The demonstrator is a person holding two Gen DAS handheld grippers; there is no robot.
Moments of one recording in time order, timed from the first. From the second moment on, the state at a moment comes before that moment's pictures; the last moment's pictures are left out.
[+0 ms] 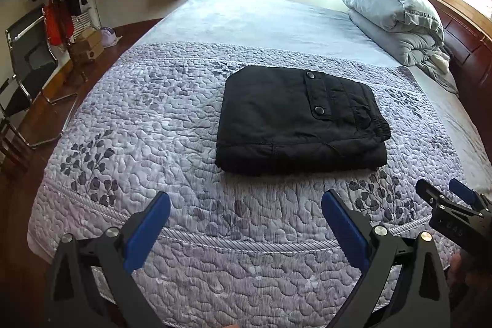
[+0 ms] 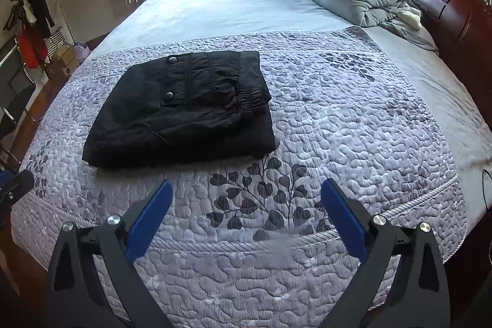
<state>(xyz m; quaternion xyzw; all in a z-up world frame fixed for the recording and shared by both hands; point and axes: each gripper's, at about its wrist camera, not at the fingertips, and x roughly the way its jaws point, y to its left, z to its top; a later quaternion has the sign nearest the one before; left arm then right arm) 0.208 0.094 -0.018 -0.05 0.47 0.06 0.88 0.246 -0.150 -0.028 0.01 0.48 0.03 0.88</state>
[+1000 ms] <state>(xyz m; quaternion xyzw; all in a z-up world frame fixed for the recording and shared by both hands) 0.201 0.094 -0.023 -0.03 0.48 0.05 0.88 0.242 -0.133 -0.018 0.00 0.47 0.06 0.88</state>
